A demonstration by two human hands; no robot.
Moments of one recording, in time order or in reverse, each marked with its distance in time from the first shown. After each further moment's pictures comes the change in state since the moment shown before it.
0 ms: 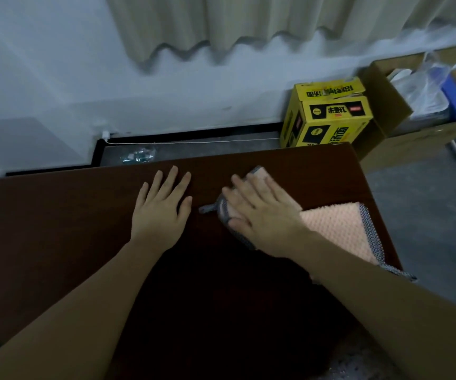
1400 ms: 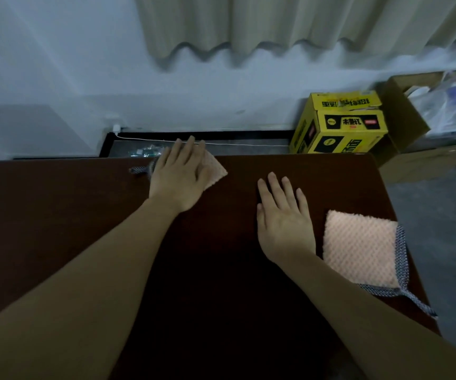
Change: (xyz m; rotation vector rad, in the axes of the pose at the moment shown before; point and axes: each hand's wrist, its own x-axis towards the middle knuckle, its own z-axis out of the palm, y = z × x) left_hand 0.066 -0.005 -0.005 0.085 -0.051 -0.002; right_hand 0.005 -0.023 0.028 0.185 0.334 0.363
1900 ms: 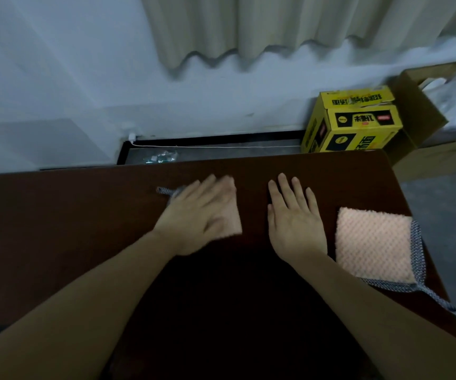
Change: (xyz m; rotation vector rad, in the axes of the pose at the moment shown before) left_hand -0.065 -0.008 -0.001 0.092 -0.080 0.446; right_hand -0.004 -0.002 0.001 -0.041 -0.018 0.002
